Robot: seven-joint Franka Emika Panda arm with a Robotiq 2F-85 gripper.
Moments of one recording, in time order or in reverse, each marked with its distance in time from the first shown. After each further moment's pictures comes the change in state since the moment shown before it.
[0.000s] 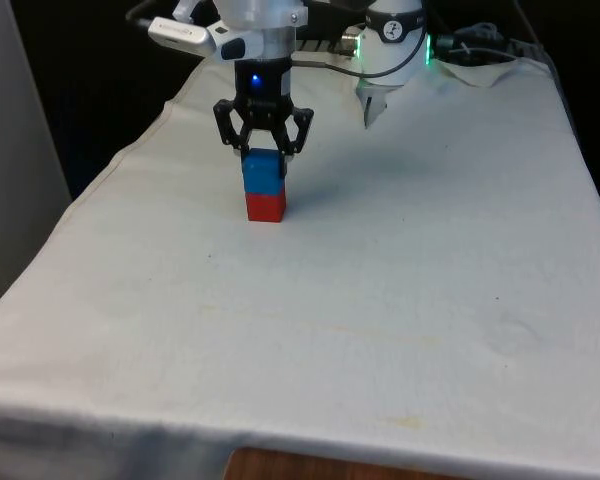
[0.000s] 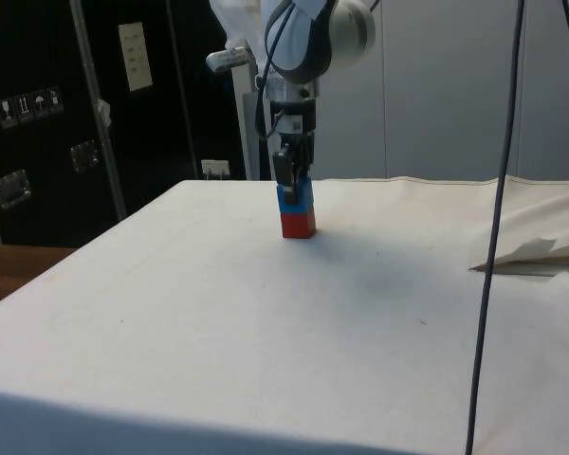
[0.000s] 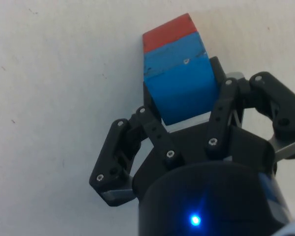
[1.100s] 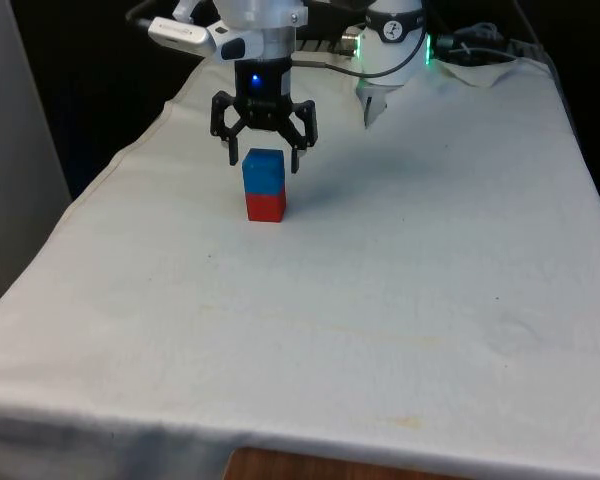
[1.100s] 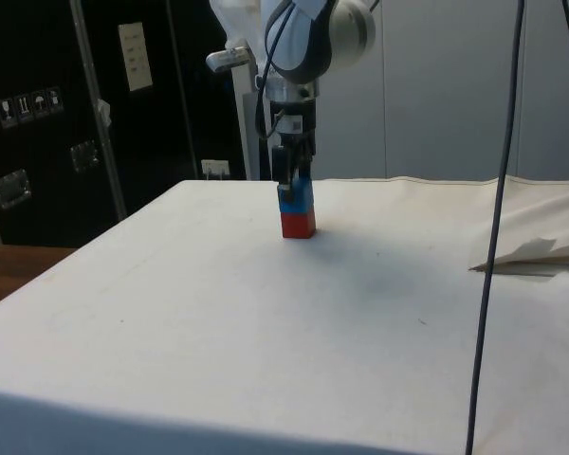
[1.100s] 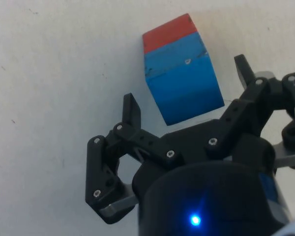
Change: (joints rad) arm 0.000 0.000 0.000 0.000 0.000 0.000 0.000
